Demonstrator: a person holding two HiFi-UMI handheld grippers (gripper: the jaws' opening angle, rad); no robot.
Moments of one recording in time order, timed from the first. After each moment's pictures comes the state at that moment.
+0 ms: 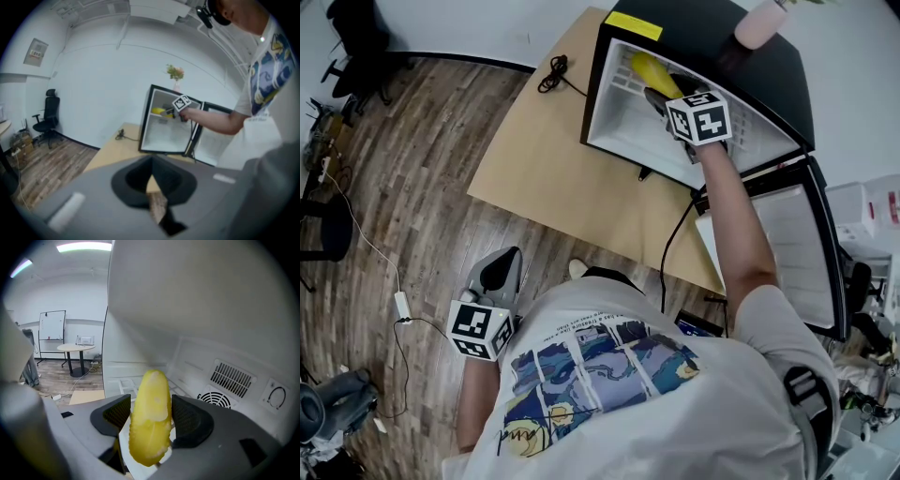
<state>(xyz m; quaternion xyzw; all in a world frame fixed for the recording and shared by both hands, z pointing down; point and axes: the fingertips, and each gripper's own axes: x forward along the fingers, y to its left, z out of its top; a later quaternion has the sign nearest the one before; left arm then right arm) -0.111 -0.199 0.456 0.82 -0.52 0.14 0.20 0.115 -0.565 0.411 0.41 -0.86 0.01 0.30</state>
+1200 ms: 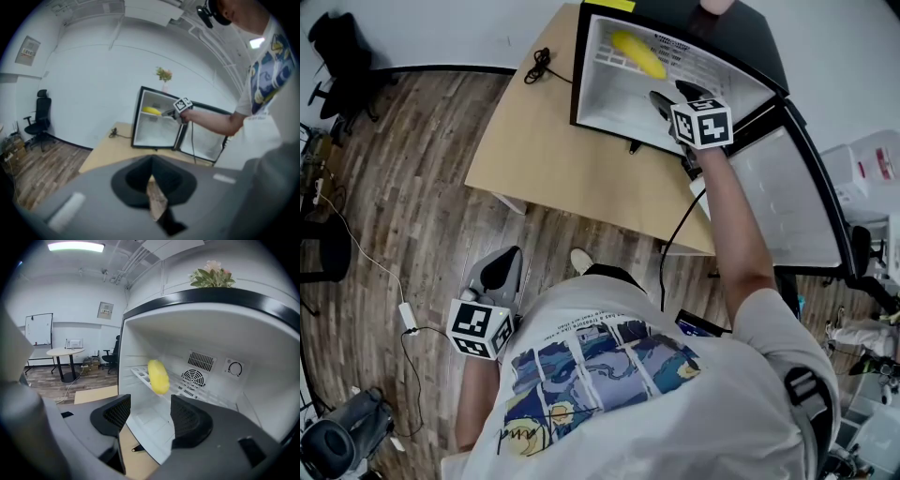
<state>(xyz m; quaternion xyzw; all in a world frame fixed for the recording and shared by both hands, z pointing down) -0.115 -0.138 0.455 0.85 -0.47 0.15 0.19 0.165 -0.473 0.409 0.48 -0.83 0.04 0.28</state>
